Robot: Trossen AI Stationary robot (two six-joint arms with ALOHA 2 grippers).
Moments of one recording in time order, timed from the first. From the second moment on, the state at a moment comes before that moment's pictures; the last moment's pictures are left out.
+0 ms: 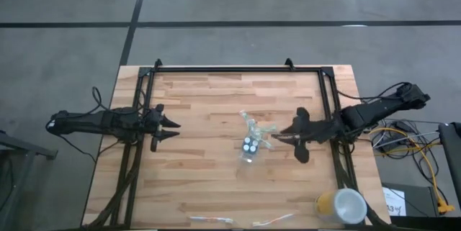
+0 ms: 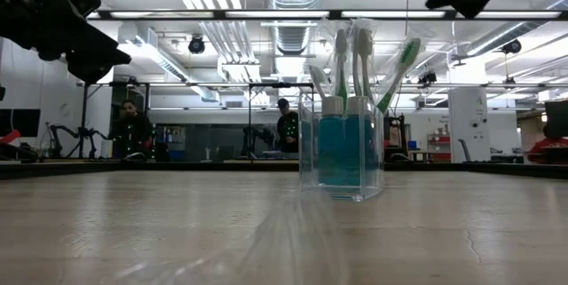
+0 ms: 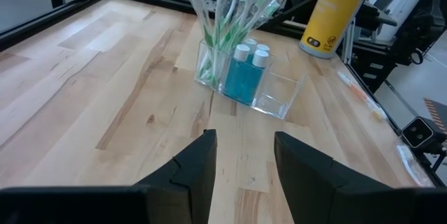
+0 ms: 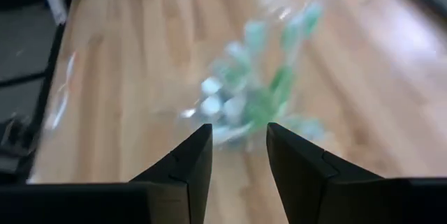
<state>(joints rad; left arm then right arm) -0.07 0.22 0.24 -0.35 -0.05 -0.25 0.39 0.97 0.86 -0.59 0.35 0.51</state>
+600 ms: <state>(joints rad) -0.07 0.22 0.24 -0.35 -0.05 -0.25 0.67 1.25 0.86 -0.54 0.29 0.52</state>
